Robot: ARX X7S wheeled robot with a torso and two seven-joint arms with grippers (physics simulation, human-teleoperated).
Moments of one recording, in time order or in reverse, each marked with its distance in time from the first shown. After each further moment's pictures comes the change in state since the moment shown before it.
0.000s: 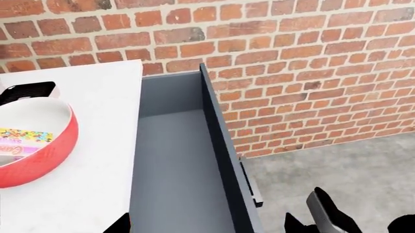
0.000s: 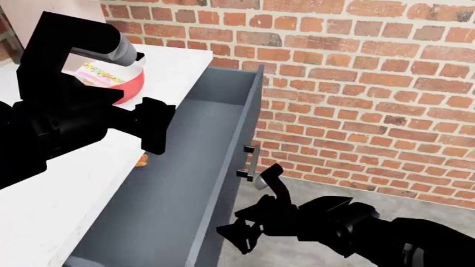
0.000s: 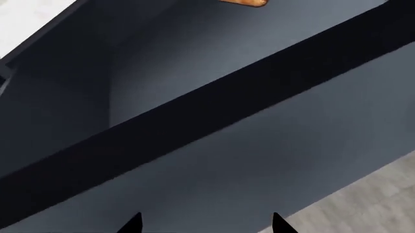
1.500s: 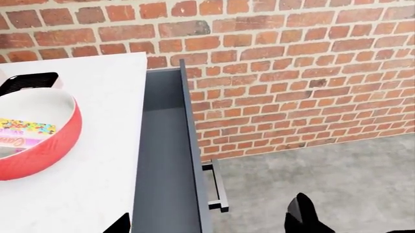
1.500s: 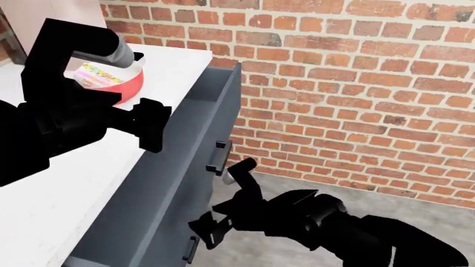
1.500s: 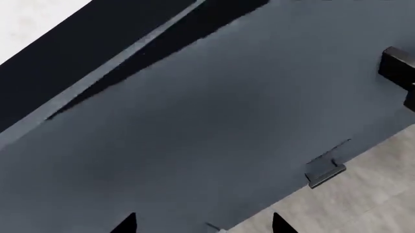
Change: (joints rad) left arm 0.021 -0.004 0.014 -0.042 0.060 0.006 0.060; right arm -0.029 -0.141 0.250 -0.007 -0.163 0.176 0.211
